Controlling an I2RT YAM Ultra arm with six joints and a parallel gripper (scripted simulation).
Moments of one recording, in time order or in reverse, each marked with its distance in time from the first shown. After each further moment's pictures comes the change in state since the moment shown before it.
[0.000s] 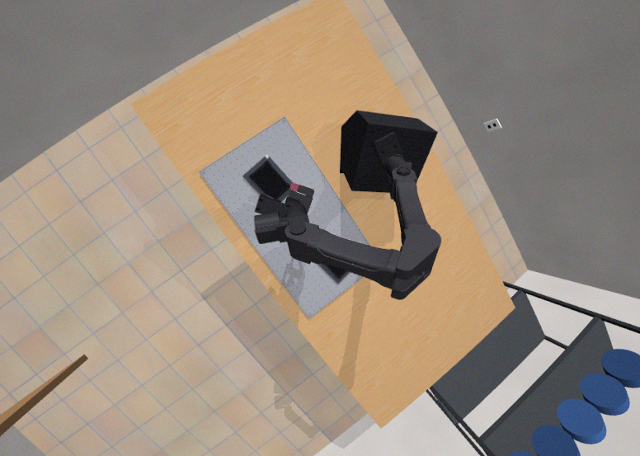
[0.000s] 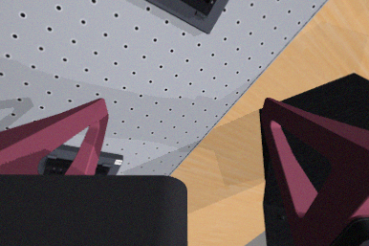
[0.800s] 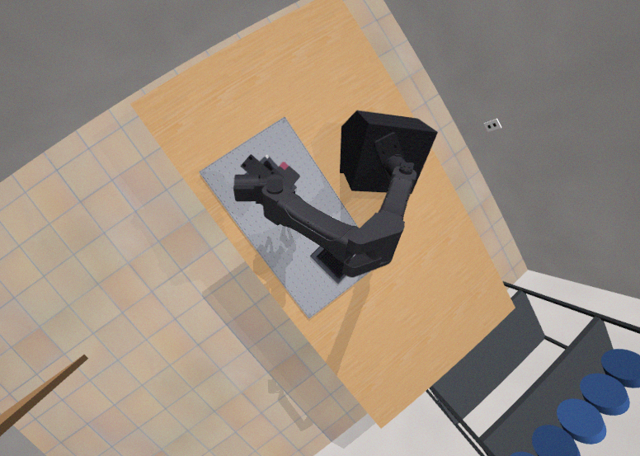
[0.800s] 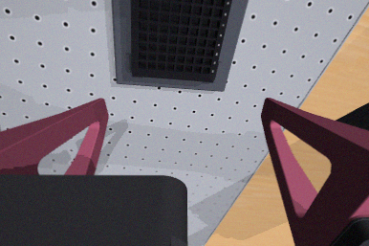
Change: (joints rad) arm -0.159 0.298 0.090 0.165 -0.167 0.225
